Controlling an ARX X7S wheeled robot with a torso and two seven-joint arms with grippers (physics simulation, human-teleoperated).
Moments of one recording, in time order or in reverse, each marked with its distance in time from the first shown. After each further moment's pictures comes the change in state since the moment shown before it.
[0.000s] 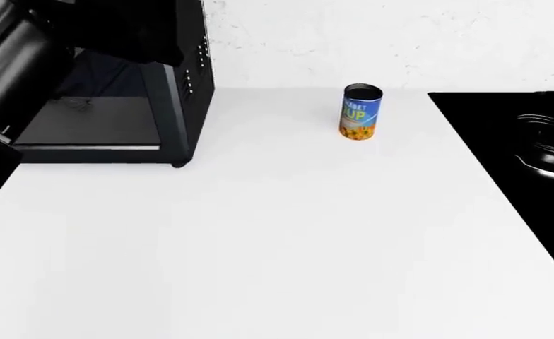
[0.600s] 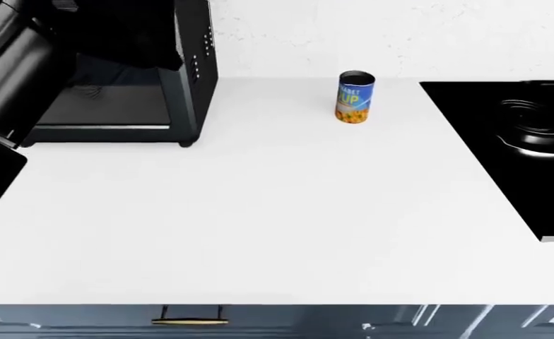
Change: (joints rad) left arm 0.030 -0.005 0.000 0.000 0.014 0.022 0.010; right arm 0.000 0.049 0.106 0.178 -0.138 -0.197 0.049
